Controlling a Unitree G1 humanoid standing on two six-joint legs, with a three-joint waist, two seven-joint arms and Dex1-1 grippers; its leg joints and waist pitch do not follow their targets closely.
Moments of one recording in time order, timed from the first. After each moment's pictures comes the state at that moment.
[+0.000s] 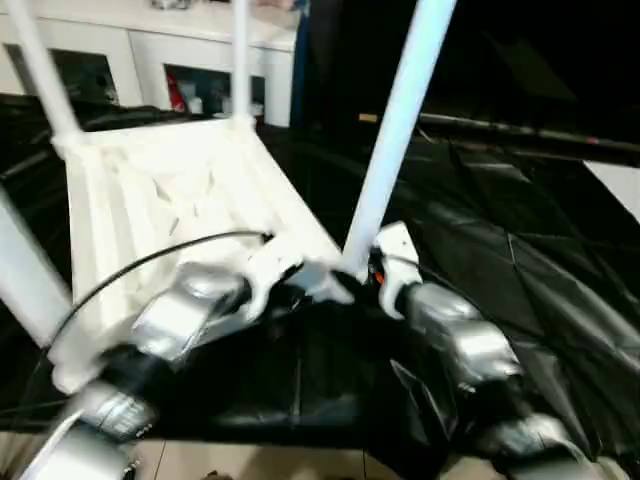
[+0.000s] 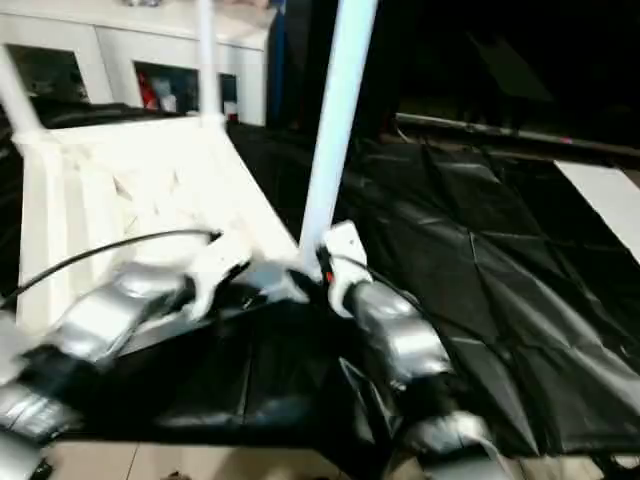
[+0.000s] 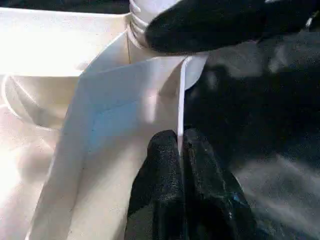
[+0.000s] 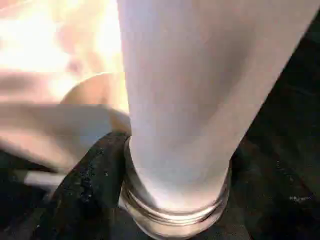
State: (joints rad) left arm -0.62 0.30 -0.37 0.45 -0.04 0.53 -0.75; right arm -0.54 -0.01 0.10 0.59 0.10 0.28 0.28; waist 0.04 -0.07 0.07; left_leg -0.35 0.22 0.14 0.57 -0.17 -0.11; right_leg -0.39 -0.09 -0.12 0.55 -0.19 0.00
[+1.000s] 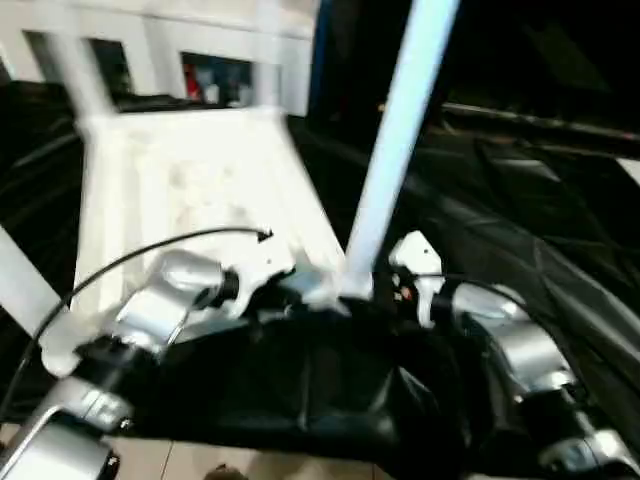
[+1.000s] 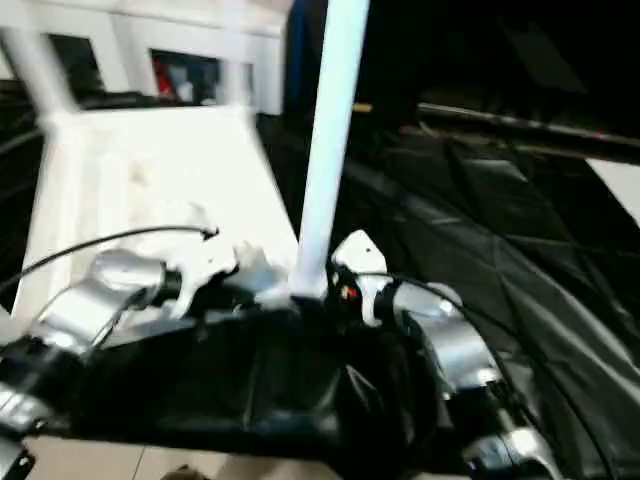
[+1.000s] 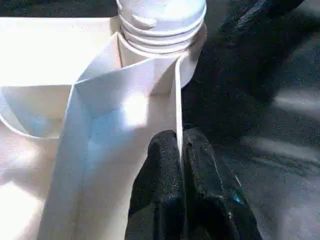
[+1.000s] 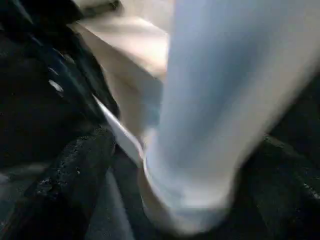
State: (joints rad) left arm -0.56 0.48 -0.38 0.35 -0.05 0.34 -1.14; right arm -0.39 -0.32 0.21 0.27 0.16 0.21 0.91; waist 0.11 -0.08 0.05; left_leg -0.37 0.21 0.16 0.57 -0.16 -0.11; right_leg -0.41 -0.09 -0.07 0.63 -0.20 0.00
